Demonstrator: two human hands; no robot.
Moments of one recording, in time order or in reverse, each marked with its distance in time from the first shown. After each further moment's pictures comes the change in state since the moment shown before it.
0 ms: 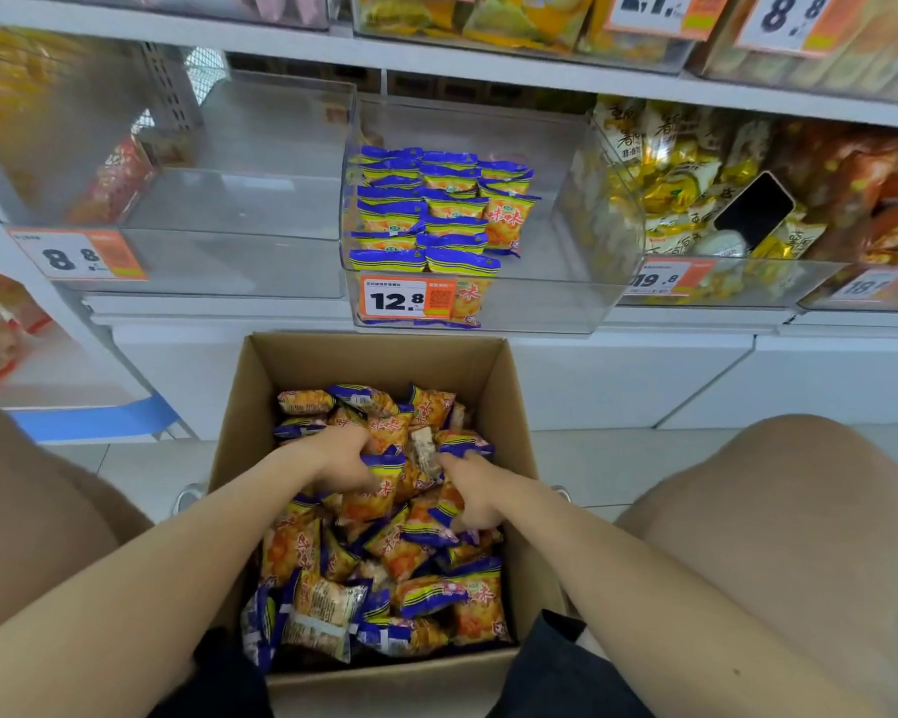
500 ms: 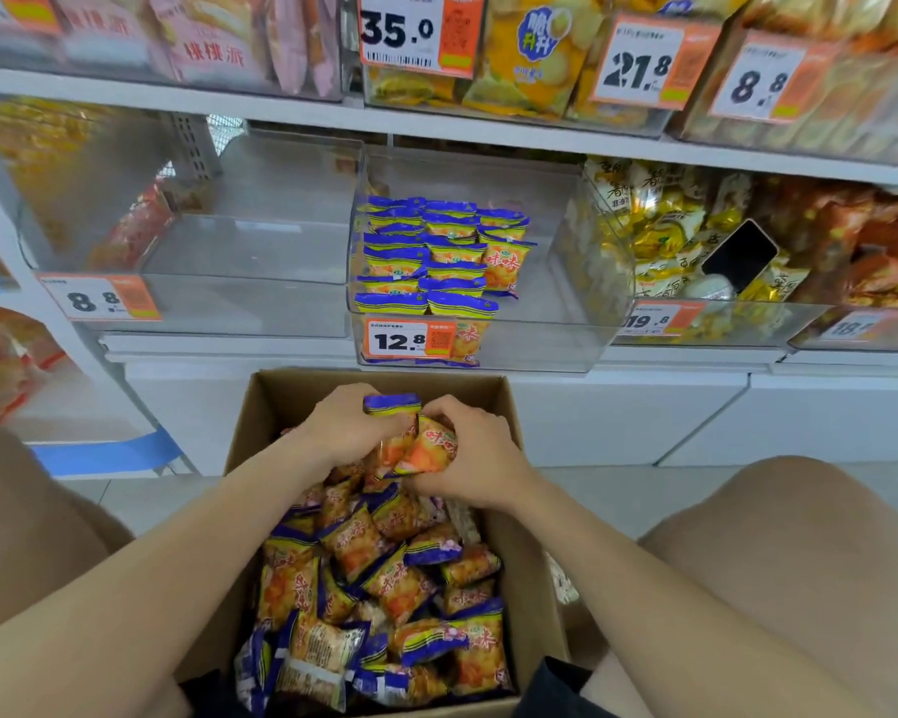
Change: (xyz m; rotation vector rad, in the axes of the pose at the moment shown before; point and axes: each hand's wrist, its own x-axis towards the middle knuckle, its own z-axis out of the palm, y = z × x) left_hand -0.039 0.042 -0.054 -0.555 0.430 0.091; right_hand -0.056 -0.031 -0.071 0.322 0.675 -0.277
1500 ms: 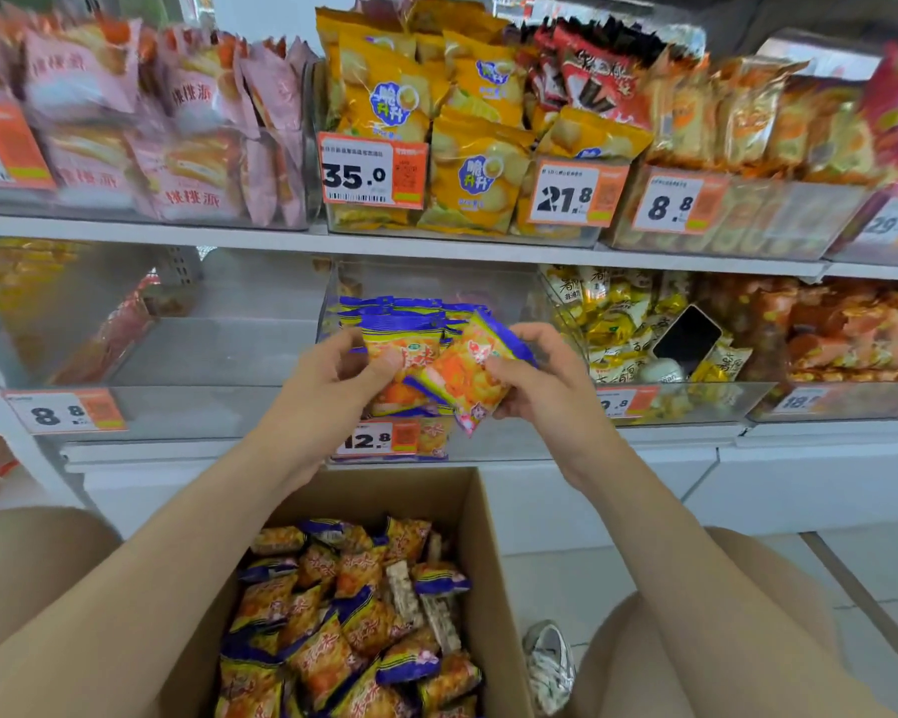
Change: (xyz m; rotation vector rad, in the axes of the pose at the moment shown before) left_hand -0.014 0.120 -0.058 -0.566 0.130 0.362; right_hand 0.008 -0.035 -0.171 0.864 0.441 0.010
